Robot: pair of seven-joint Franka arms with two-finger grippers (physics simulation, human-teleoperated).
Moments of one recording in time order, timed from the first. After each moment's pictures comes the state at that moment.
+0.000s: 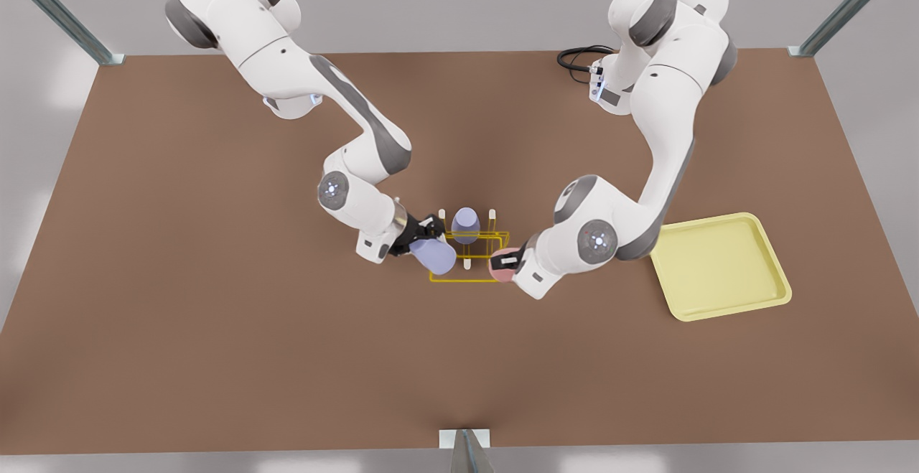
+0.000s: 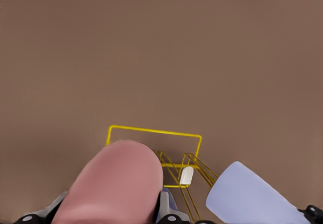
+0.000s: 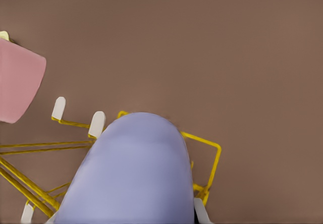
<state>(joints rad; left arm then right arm) -0.16 0.75 -0.49 -1.20 -0.03 1.88 -0.70 0.31 0.49 0.34 -1.76 0.38 2.48 0.04</state>
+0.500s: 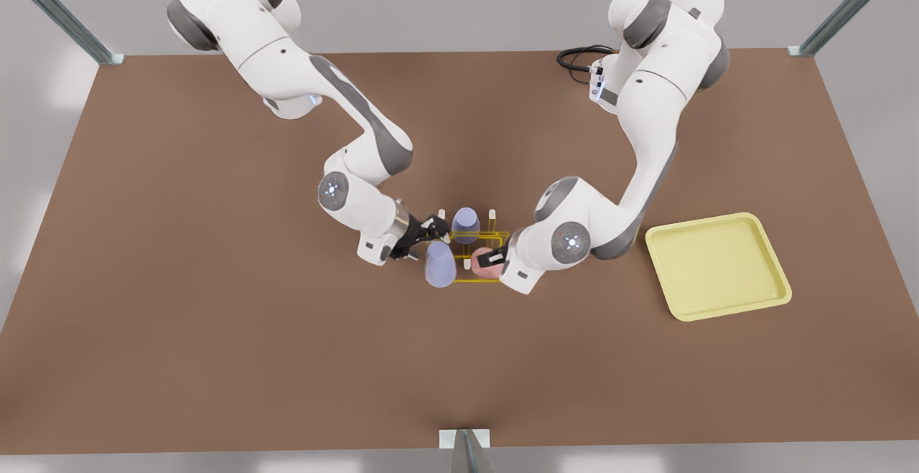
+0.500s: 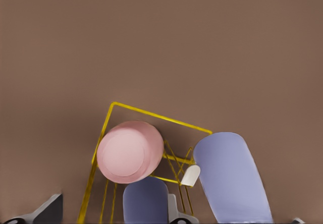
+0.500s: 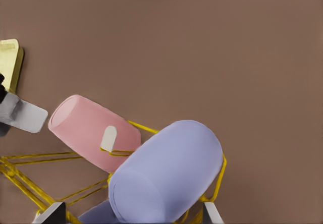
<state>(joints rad) -0.19 0.78 -0.49 -1.24 -0.03 1.88 -0.90 0.30 0.51 0.34 -1.70 0.38 2.47 0.04</state>
